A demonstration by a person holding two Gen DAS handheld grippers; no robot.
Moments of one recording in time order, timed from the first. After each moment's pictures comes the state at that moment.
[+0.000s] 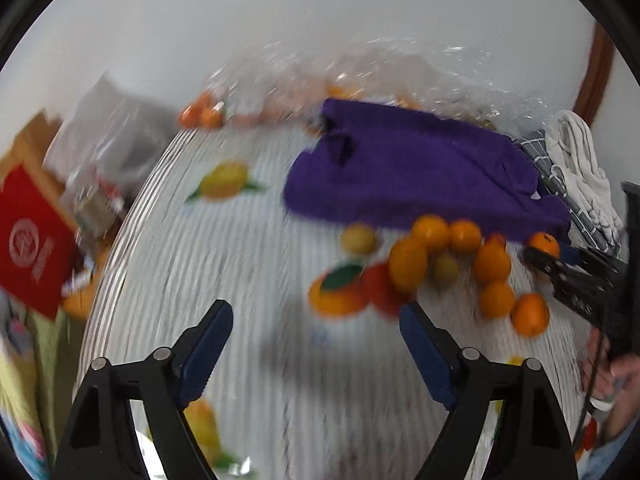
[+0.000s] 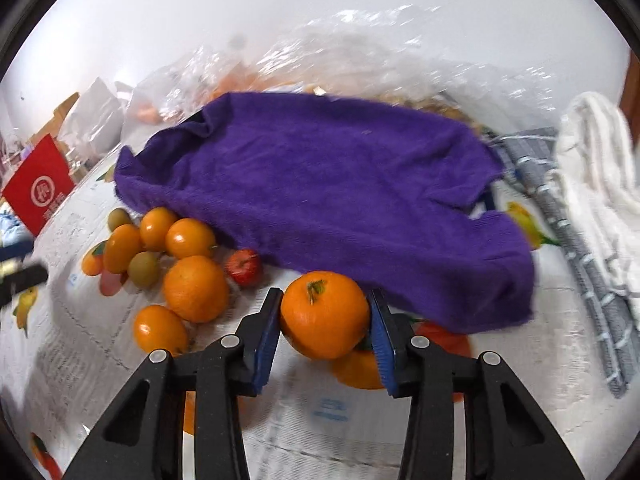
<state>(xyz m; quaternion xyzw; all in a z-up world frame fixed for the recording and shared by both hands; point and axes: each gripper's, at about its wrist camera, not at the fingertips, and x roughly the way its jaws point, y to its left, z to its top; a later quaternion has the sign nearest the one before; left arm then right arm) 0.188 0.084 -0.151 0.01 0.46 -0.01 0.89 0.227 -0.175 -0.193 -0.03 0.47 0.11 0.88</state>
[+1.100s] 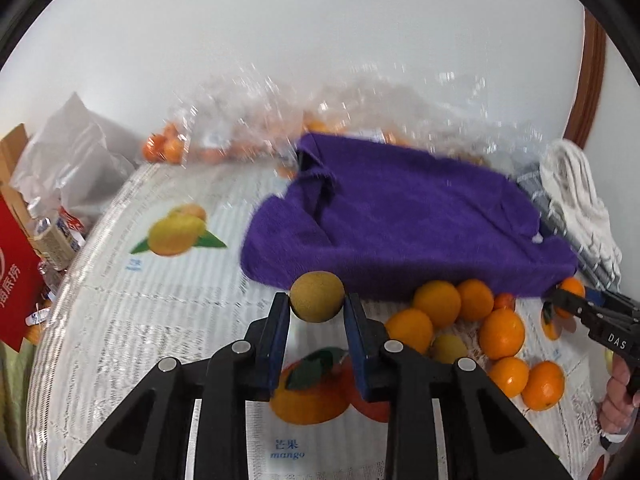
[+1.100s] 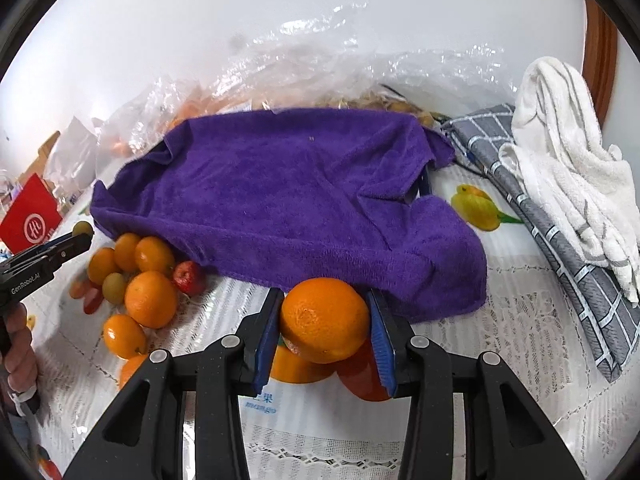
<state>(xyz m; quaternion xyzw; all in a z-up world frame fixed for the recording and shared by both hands) 0.224 0.080 -0.174 -0.03 0.37 -0.04 0.93 0.229 -0.218 -0.192 0.03 0.45 0.09 0.89</state>
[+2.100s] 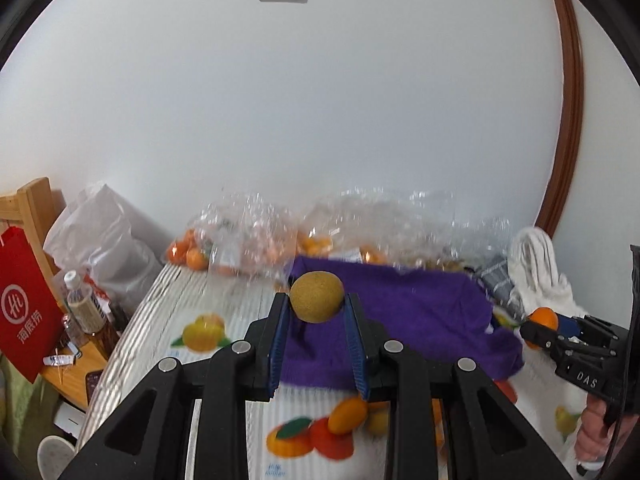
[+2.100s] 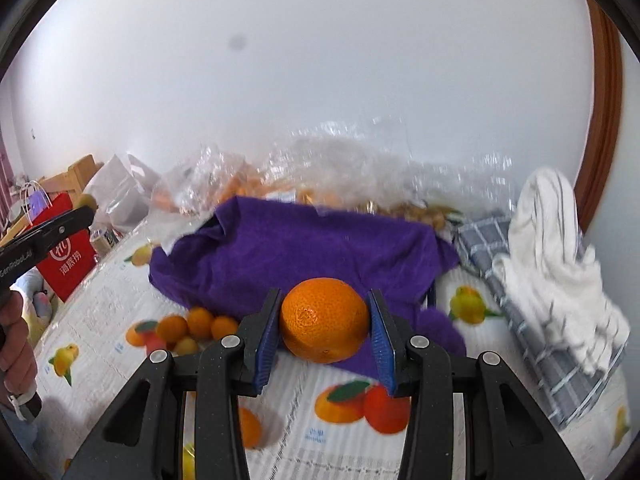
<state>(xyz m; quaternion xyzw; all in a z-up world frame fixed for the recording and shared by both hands) 0.199 0.075 -0.060 -0.05 0.25 -0.04 0.97 0.219 -0.190 -0.093 0.00 0.36 0.12 0.93</state>
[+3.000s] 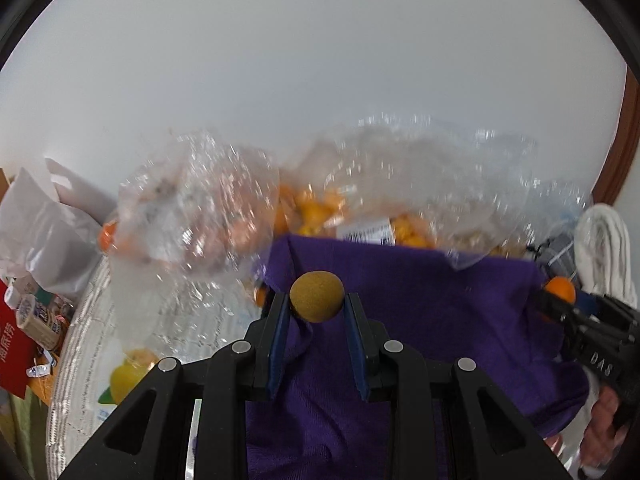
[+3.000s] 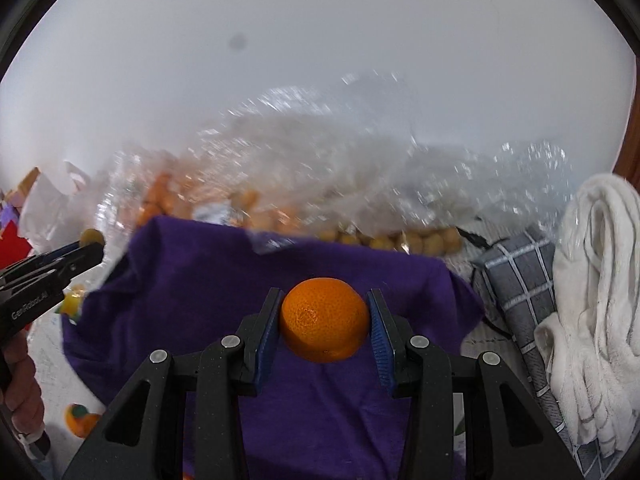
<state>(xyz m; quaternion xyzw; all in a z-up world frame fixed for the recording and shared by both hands) 0.367 0.038 -0.136 -0.02 0.39 -0.02 0.92 0.380 -0.195 -0.161 0.01 0.44 0.08 0.90</state>
